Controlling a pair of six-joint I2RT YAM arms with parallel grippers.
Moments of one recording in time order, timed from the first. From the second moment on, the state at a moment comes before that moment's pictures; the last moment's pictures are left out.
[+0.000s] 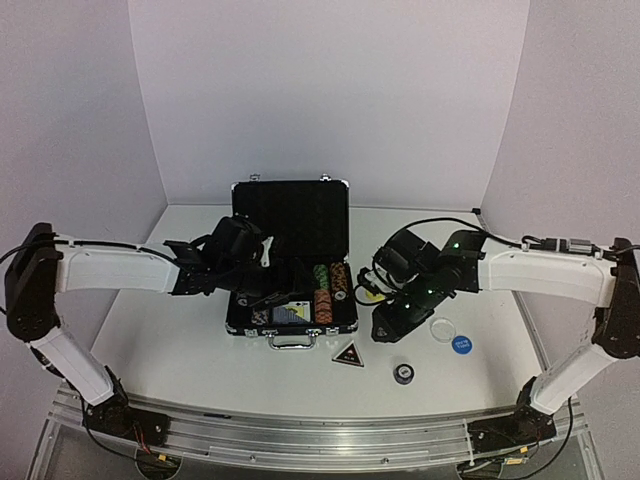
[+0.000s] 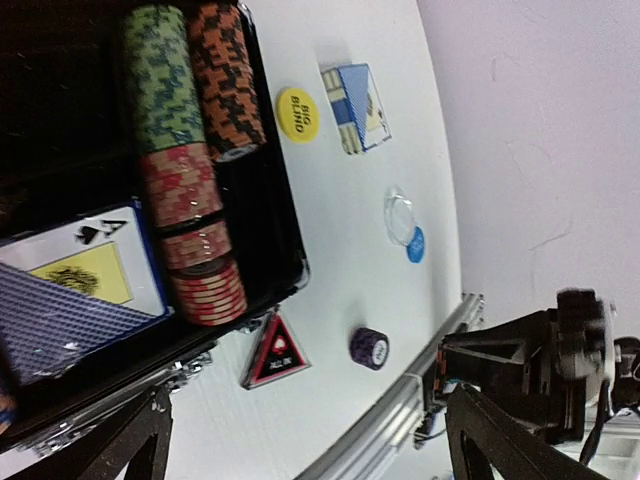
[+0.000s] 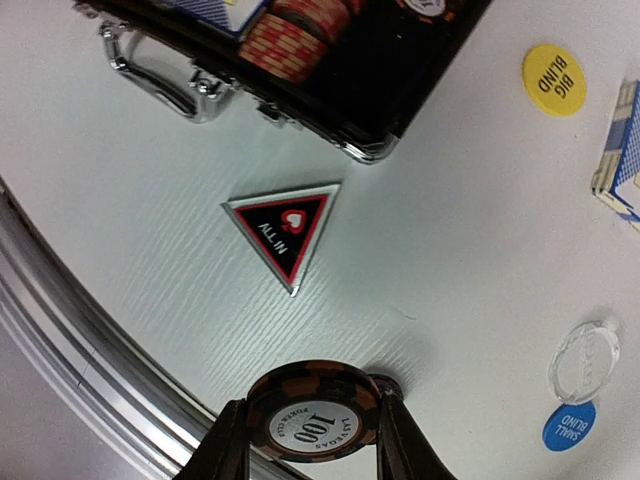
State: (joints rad) left arm -0.86 1.56 0.99 -0.08 0.29 -0.90; right arm 0.95 1.54 1.18 -0.86 -0.03 0.30
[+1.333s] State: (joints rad) left arm -0.97 2.07 1.10 0.70 1.11 -1.40; right arm 1.01 1.54 1.23 -0.92 -0.15 0.08
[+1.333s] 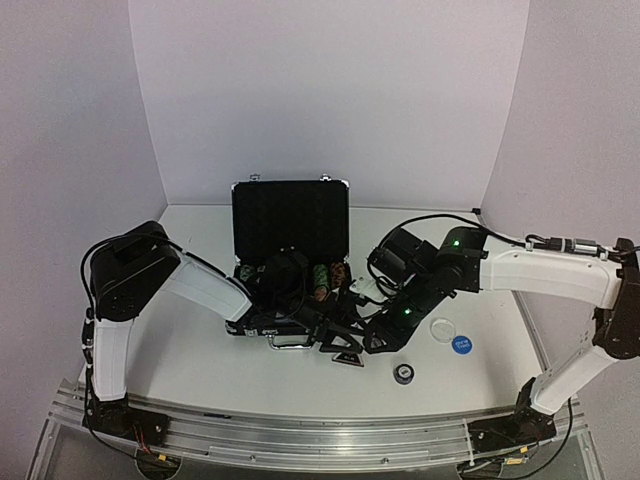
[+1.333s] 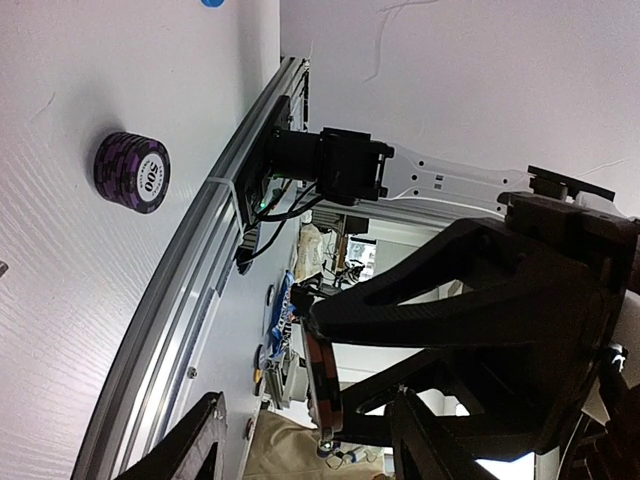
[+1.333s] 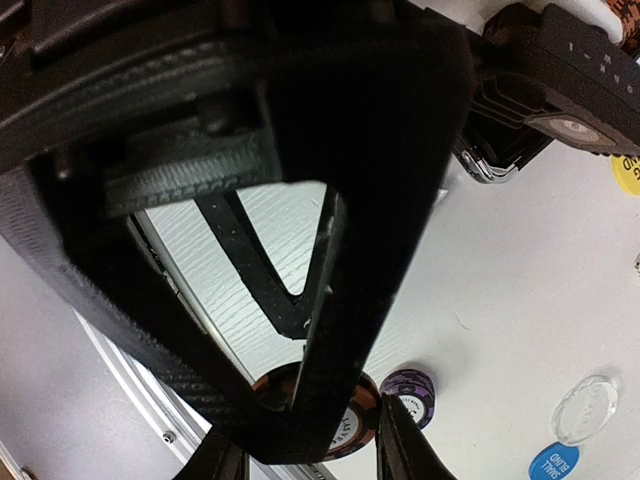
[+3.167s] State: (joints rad) left arm -0.87 2.22 1.84 -0.70 0.34 0.27; right arm 0.80 1.21 1.09 -0.93 0.37 0.48
